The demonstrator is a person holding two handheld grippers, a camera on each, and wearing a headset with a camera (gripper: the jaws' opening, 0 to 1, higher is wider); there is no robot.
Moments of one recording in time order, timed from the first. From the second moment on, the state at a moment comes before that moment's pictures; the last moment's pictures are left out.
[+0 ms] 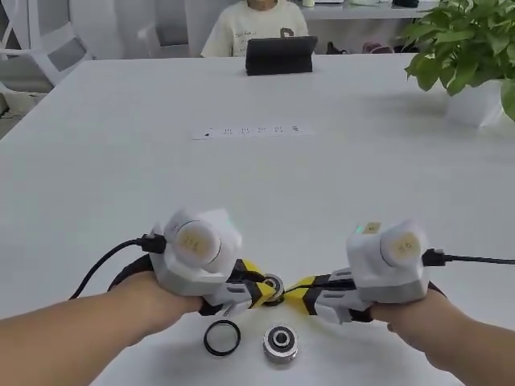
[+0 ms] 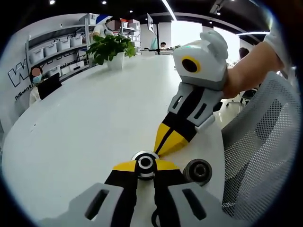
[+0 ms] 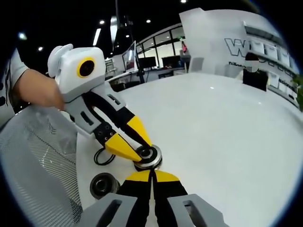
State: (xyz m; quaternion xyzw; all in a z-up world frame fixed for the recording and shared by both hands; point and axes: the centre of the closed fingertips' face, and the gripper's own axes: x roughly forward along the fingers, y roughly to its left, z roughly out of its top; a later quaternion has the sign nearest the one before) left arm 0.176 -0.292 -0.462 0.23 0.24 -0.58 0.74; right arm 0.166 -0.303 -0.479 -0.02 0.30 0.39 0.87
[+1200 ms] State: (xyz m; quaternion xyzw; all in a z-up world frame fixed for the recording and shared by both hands) left arm 0.175 -0.293 -0.462 0.23 0.24 -0.58 0.74; right arm 0.173 -0.303 -0.466 0.08 0.30 0.35 0.88
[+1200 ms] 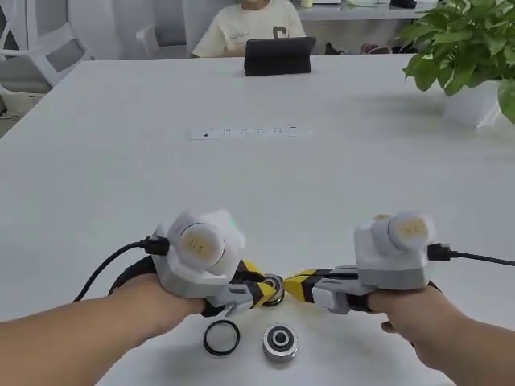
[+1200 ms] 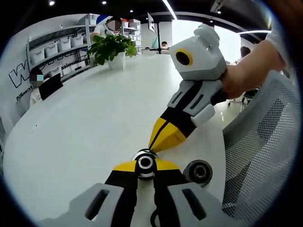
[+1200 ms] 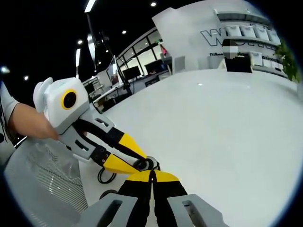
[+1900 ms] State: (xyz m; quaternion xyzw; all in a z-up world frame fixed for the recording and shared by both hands) left arm 0.175 -0.292 -0.462 0.24 0.24 -0.58 0.74; right arm 0.171 -0.292 -0.459 0.10 0.30 0.36 0.88
